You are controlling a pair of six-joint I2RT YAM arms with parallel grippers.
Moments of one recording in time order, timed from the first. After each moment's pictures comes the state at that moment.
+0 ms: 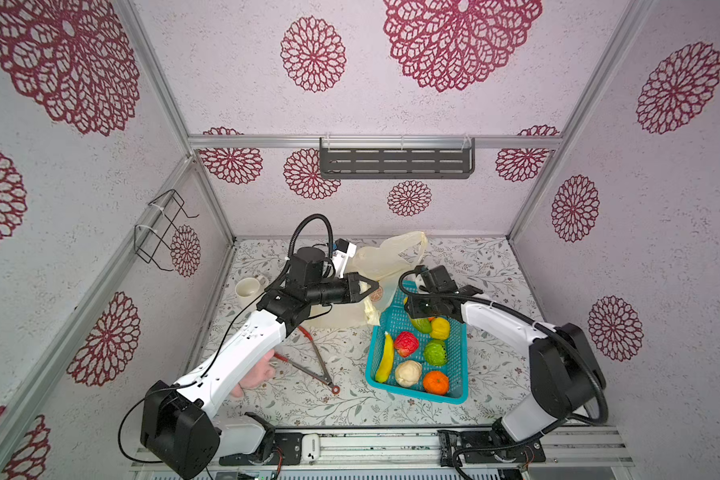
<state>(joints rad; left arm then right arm) -0.51 1.33 1.14 -0.20 0.64 -0.68 0.49 1.54 1.10 -0.44 -0.07 0.31</state>
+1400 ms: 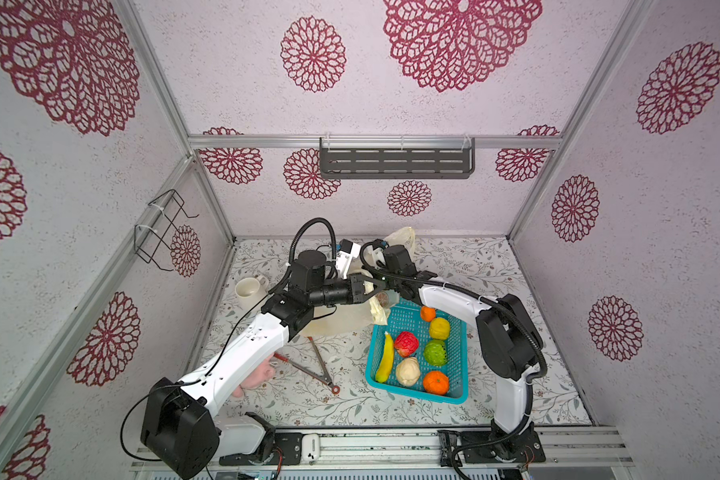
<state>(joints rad) -0.53 1.33 1.07 -0.02 0.70 -0.77 0.64 1.94 1.48 -0.07 -0.30 0.56</state>
